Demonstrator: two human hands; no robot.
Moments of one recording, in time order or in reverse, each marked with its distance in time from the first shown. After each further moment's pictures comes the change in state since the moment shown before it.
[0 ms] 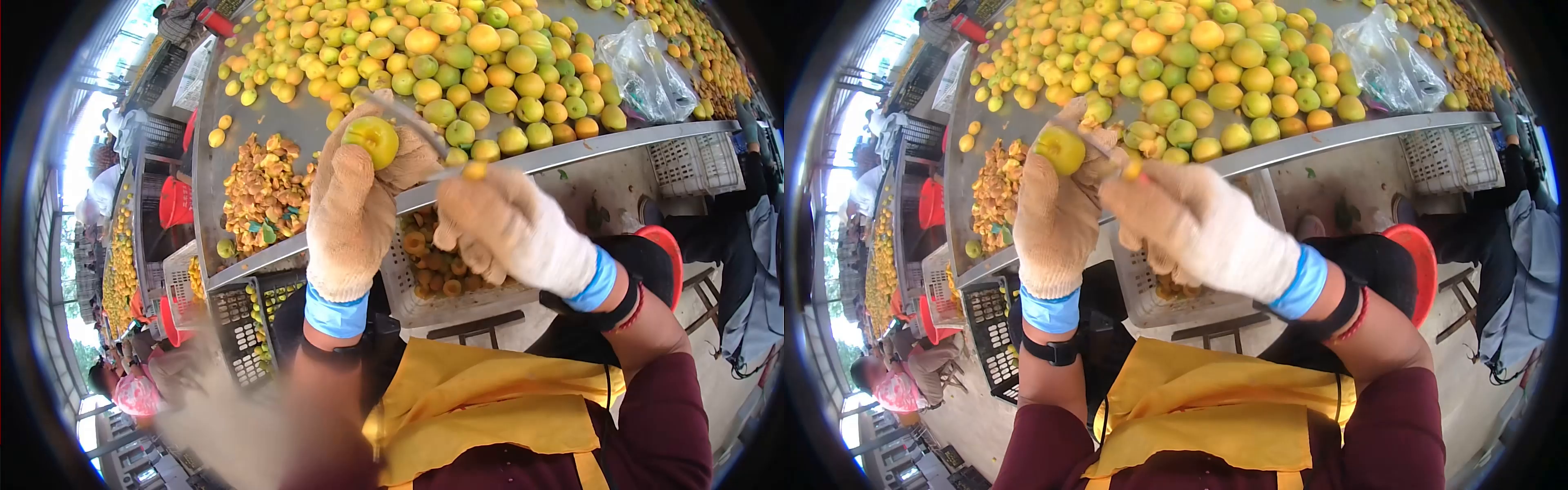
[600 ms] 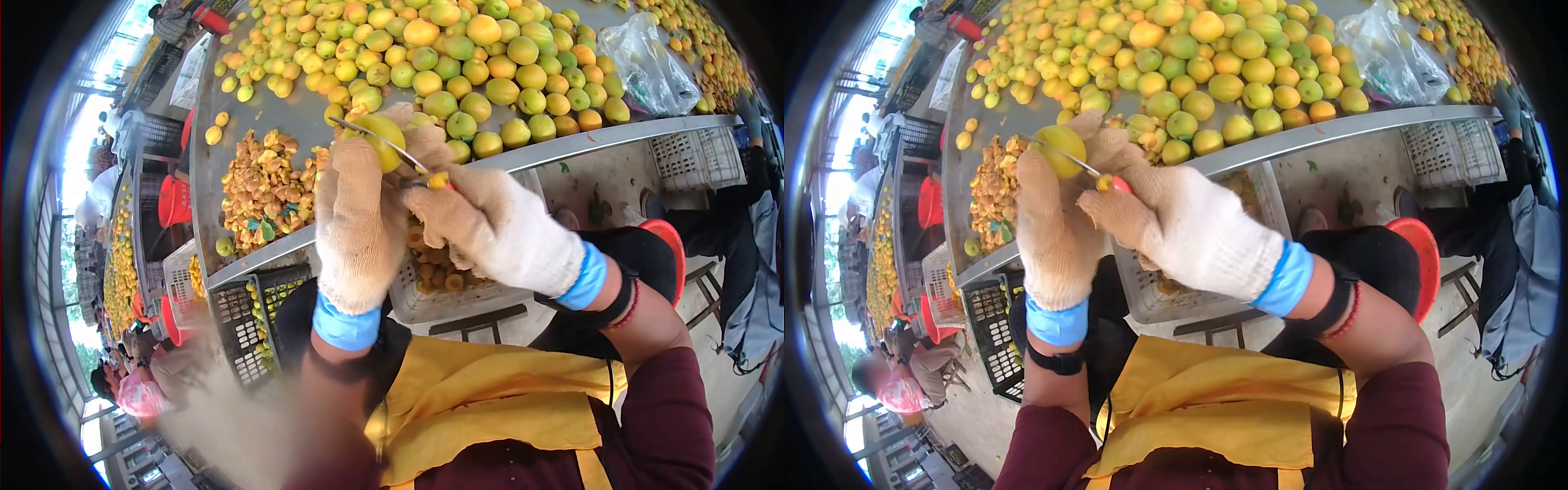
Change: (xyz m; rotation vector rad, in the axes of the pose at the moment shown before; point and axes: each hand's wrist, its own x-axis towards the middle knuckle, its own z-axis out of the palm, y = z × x) left_hand -0.017 -0.001 0.017 -0.058 0.144 -0.085; right_hand 0.014 0.006 0.009 -0.305 -0.038 -0.066
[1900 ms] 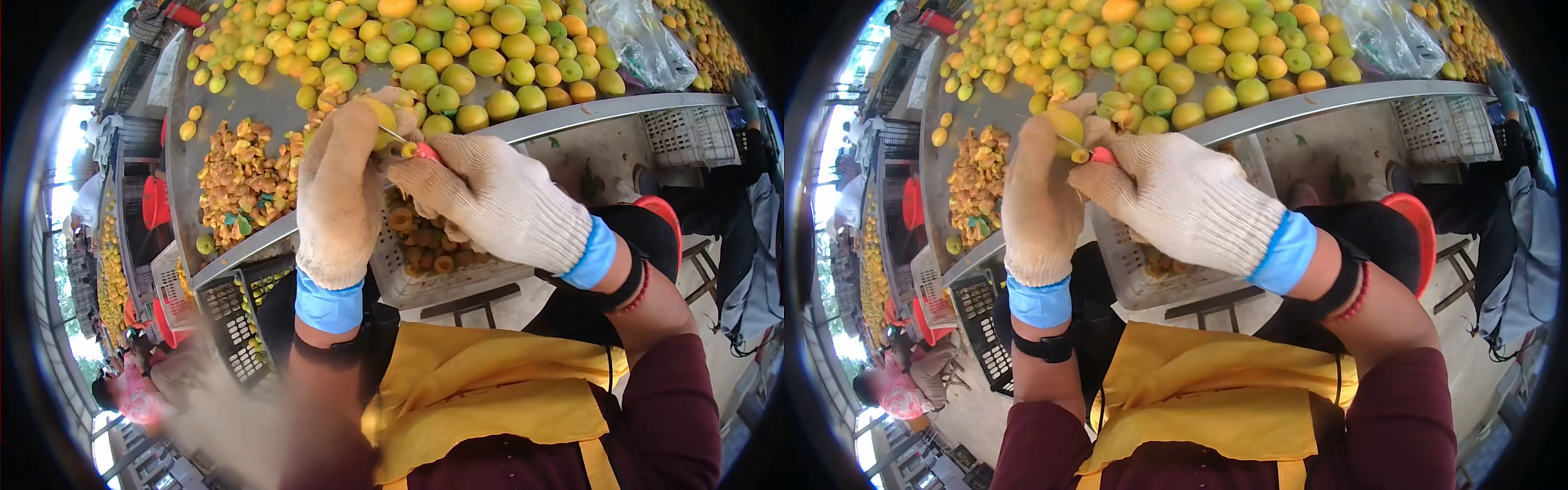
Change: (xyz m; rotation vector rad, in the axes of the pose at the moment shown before) left_hand 0.018 -0.012 -0.015 0.261 0.044 -0.093; right_hand 0.016 0.019 -0.002 -0.357 0.164 -0.035
